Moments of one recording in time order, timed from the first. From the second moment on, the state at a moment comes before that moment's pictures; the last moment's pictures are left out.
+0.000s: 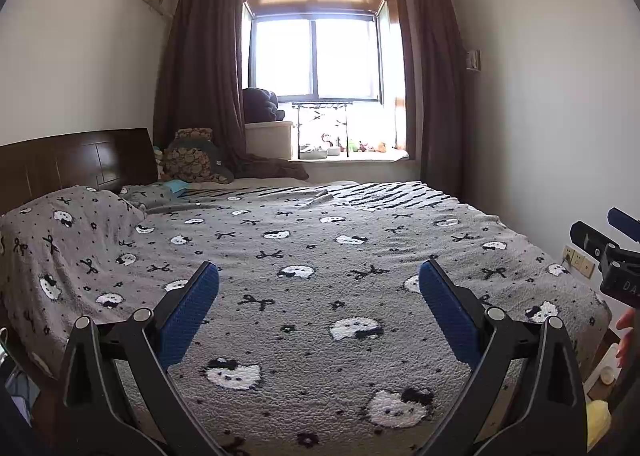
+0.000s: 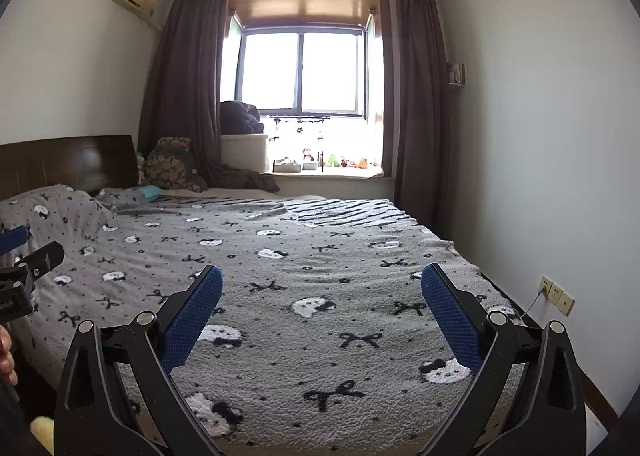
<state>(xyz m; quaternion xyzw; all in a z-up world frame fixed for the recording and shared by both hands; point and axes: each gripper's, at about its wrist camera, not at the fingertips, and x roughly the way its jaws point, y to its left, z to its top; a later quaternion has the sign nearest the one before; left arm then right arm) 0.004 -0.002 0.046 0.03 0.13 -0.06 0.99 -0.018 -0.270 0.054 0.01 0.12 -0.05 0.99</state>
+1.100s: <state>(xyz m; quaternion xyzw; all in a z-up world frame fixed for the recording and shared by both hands) -0.001 -0.005 0.050 0.01 0.13 -0.08 0.99 -0.015 -0.267 0.052 0.01 0.13 -0.05 0.99</state>
